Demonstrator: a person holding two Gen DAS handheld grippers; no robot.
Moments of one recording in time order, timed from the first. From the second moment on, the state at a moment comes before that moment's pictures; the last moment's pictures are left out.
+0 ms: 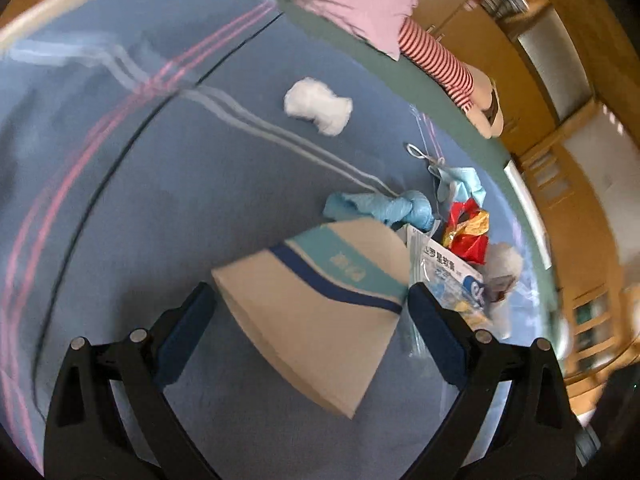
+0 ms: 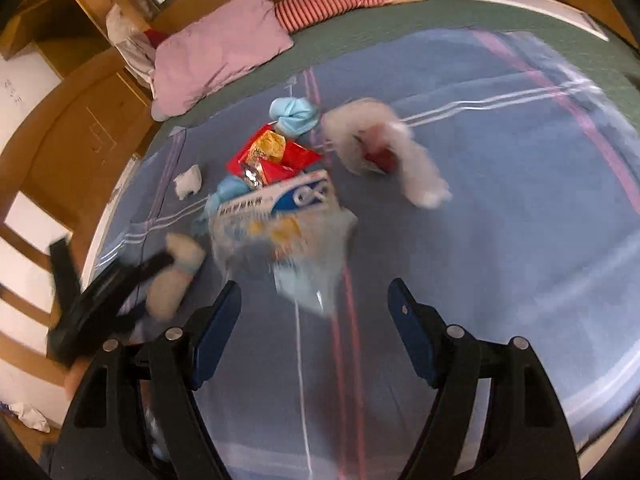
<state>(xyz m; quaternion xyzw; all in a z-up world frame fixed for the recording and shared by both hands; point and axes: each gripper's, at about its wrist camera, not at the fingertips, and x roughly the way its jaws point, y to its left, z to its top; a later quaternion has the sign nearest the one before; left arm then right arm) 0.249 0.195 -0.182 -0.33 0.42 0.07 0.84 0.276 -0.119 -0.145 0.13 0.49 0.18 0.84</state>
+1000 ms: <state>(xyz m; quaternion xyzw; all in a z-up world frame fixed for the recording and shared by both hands) 0.201 0.145 -0.148 -0.27 0.40 -0.10 0.87 0.186 -0.159 -0.156 0.12 0.51 0.14 0.84</state>
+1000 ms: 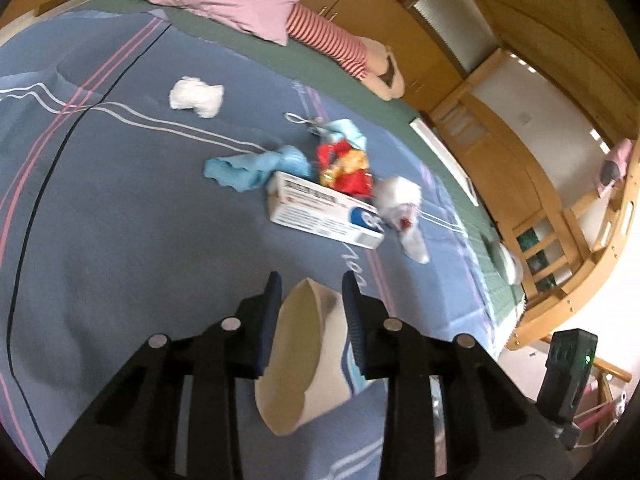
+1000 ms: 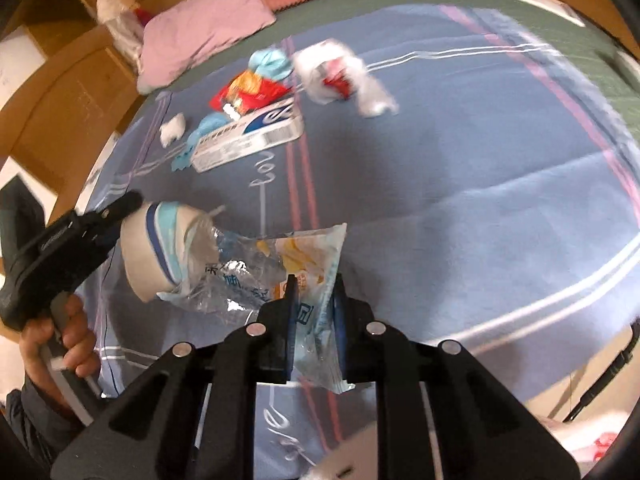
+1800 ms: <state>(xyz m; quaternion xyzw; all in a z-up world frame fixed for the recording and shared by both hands) 0.160 0.123 -0.150 -0.24 0.42 -0.06 0.87 0.172 -0.154 -0.151 0.11 0.50 0.11 0.85</state>
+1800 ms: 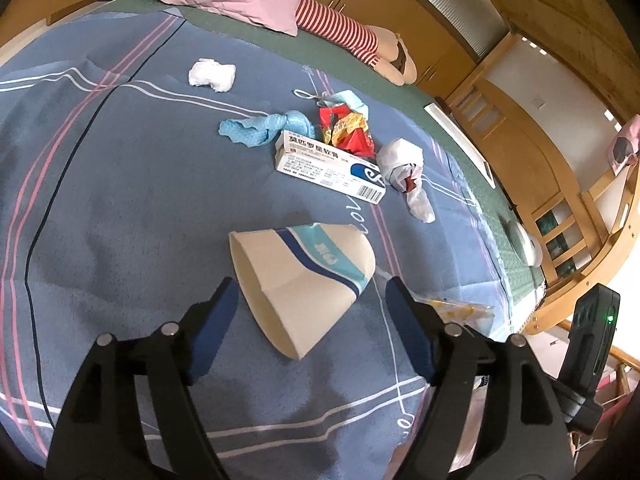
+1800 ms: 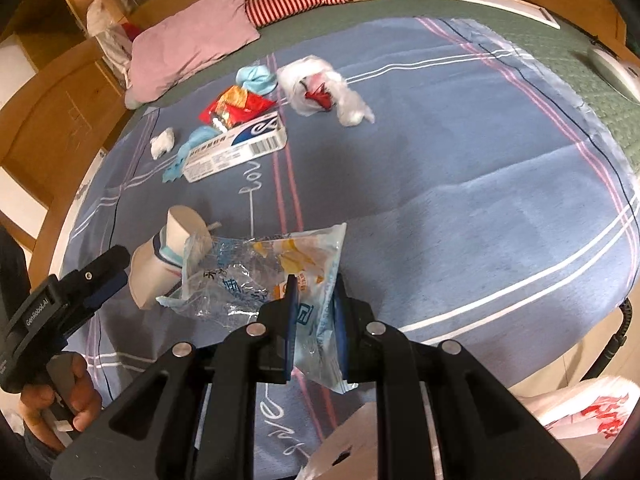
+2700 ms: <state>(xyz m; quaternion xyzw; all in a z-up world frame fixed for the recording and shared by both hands) 0.162 0.114 -0.155 -0.22 0.45 -0.07 0.86 0.168 -0.151 -0.157 0.11 0.51 0.10 0.85</state>
